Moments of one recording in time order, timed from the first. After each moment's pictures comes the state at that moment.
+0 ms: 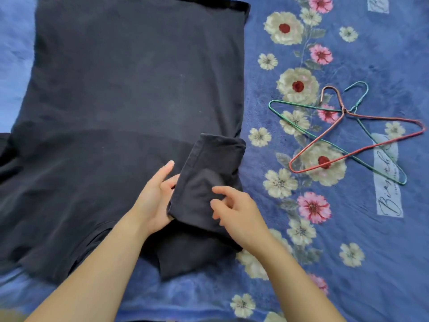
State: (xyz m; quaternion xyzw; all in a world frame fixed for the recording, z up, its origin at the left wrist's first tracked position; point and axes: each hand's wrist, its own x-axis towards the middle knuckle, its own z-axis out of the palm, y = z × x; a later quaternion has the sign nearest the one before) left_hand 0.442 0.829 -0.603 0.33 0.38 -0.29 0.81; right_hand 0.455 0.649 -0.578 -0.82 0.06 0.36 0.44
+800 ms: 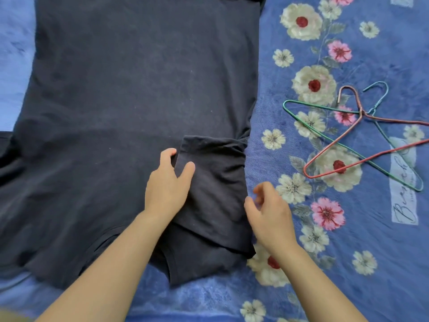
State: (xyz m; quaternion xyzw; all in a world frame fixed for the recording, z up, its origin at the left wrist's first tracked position) left_hand 0.468 0.833 -0.608 0.83 0.36 -0.12 0.41; right_hand 0.466 0.628 -0.608 -0.94 0.06 0.20 0.27
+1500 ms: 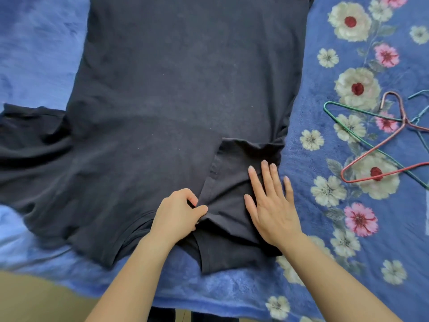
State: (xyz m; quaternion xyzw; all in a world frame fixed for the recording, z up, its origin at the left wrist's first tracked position) left_hand 0.397 0.871 -0.610 0.80 0.33 -0.30 0.39; right_hand 0.453 0.660 -0.654 -0.96 -0.23 0.15 -0.02
